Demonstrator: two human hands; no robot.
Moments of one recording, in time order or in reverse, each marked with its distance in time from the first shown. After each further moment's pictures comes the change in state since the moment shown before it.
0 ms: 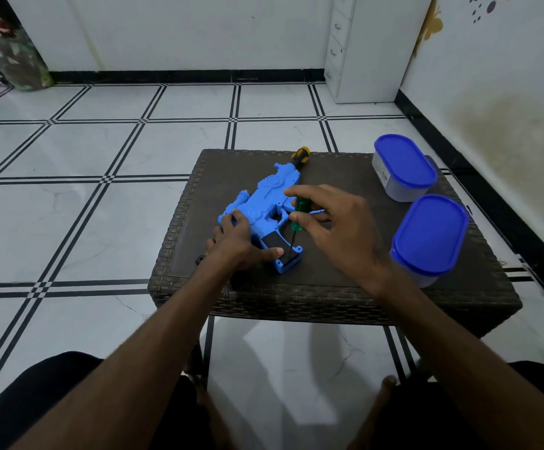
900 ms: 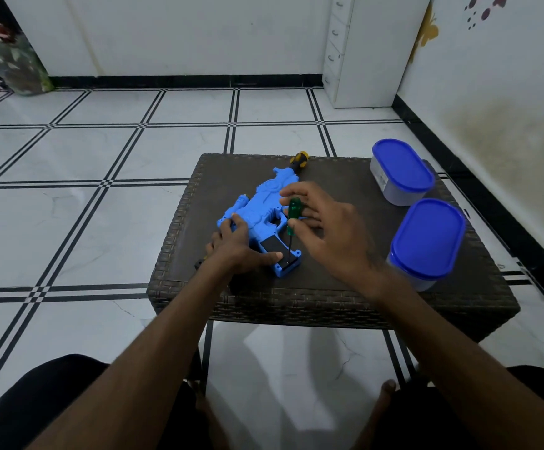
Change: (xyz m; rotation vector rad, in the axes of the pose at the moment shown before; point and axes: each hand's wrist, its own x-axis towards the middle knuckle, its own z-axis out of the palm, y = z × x) left_hand -0.001 0.000 -0.002 -0.021 -0.038 -0.009; right_hand 0.000 -0.005 0.002 0.073 -0.095 0.039
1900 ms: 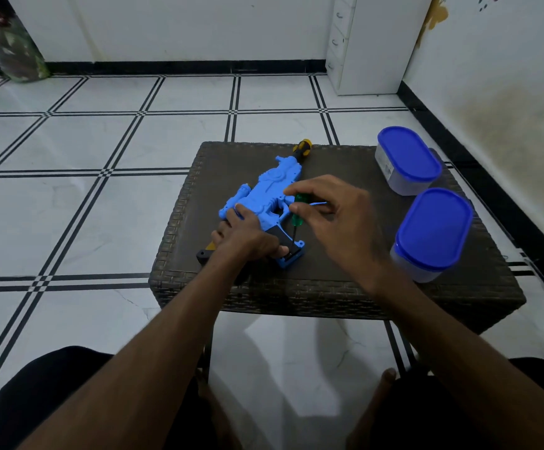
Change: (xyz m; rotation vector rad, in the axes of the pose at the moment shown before) left_hand -0.003 0.023 -0.001 0.035 -0.047 -0.130; right_hand 0.002 -0.001 0.005 0.032 0.181 0.025
